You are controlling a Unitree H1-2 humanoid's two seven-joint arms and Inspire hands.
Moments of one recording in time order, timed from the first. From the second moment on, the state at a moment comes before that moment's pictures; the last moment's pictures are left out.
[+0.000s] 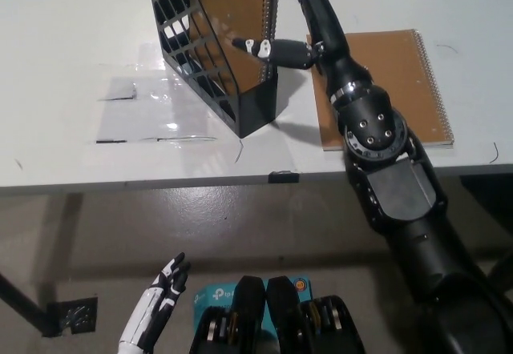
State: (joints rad) left_arm -0.01 0.13 -0.11 0.24 0.07 -0.16 -0.09; right_arm -0.95 0.03 0.08 0.65 -0.15 -0.17 -0.03
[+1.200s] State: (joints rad) left_arm -0.01 0.13 -0.11 0.24 0.07 -0.16 -0.09; right_arm -1.17 0.06 0.03 1.09 -0.09 -0.21 -0.04
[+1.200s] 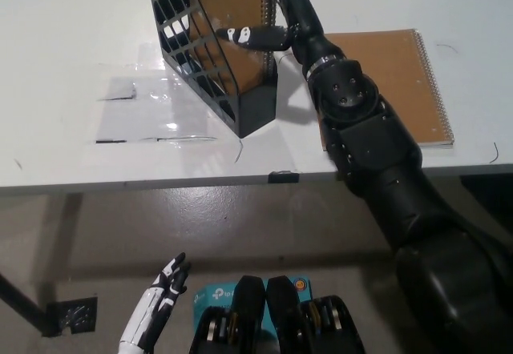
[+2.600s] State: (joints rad) left_arm -0.01 0.13 -0.11 0.20 0.07 -0.13 -0.10; right_arm -1.20 0.10 0.04 1.16 -0.10 -0.19 -0.17
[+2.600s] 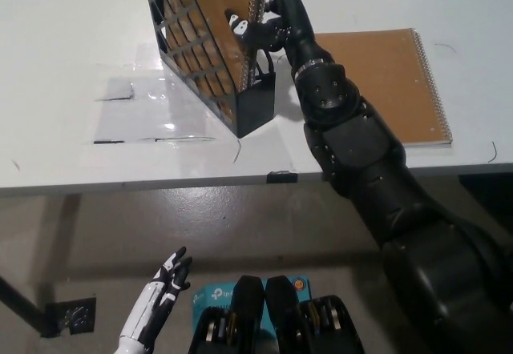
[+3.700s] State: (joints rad) left_arm -0.01 0.13 -0.11 0.23 0.07 -0.13 -0.10; right_arm -1.26 0.13 -0.47 0.79 0.41 0.23 -0.06
